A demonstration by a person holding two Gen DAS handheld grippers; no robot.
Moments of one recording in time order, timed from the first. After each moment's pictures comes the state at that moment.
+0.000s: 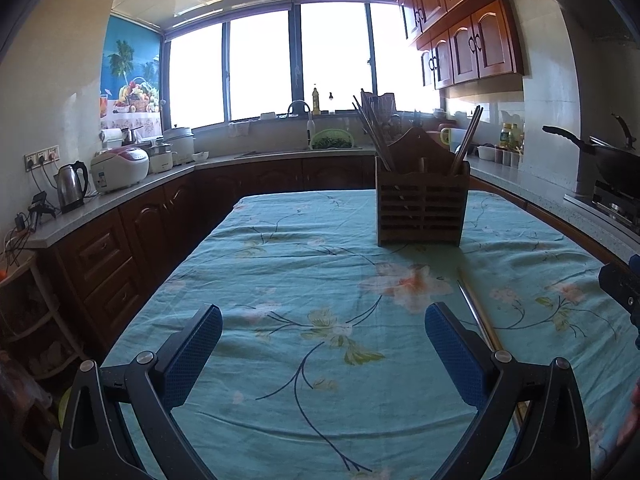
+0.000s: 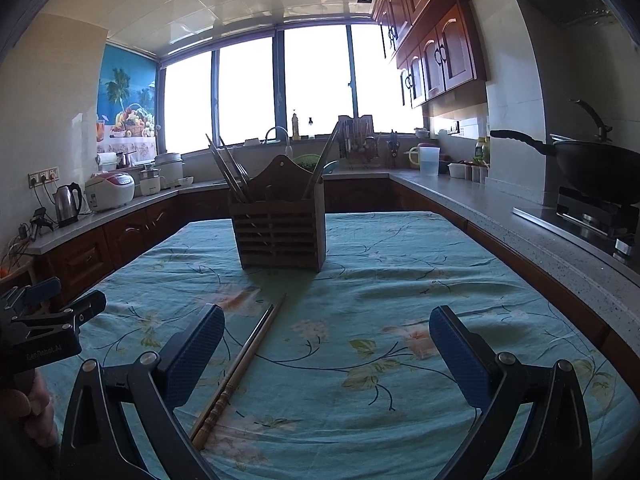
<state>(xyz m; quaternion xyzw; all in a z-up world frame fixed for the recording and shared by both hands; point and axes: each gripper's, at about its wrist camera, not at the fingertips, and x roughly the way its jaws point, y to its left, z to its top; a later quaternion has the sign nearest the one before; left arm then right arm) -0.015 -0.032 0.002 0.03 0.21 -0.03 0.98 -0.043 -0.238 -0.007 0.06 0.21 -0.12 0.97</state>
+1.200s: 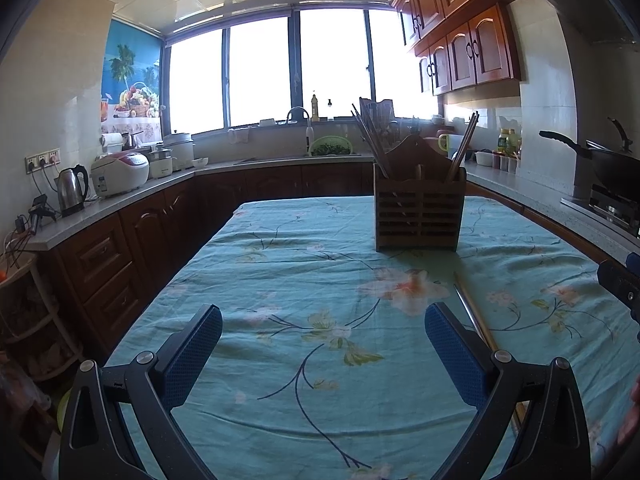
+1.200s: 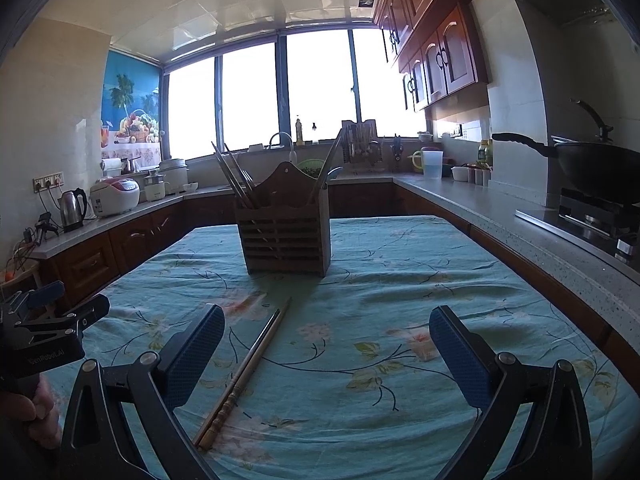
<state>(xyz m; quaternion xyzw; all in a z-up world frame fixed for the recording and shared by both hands) -0.025 -0.037 0.000 0.03 0.20 -0.03 0.98 -0.046 -0.238 -0.005 0.06 0.20 -0.11 0.97</state>
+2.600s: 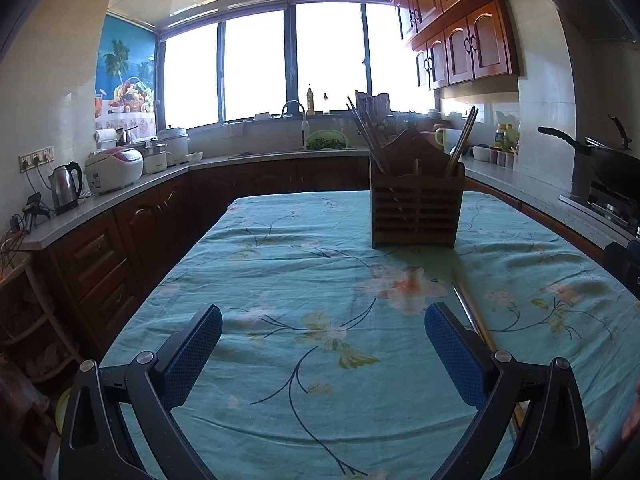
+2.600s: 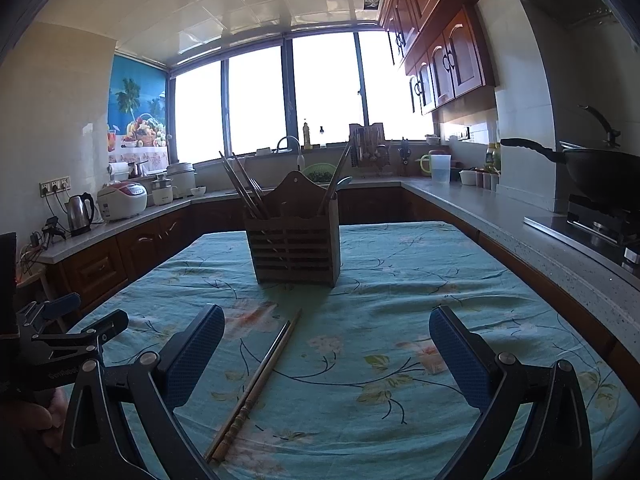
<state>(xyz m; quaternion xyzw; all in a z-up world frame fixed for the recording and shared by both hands) -0.019 -0.049 0.004 0.02 0.21 -0.03 0.98 -0.038 -0.245 0.005 0.07 0.19 -0.10 0.97</state>
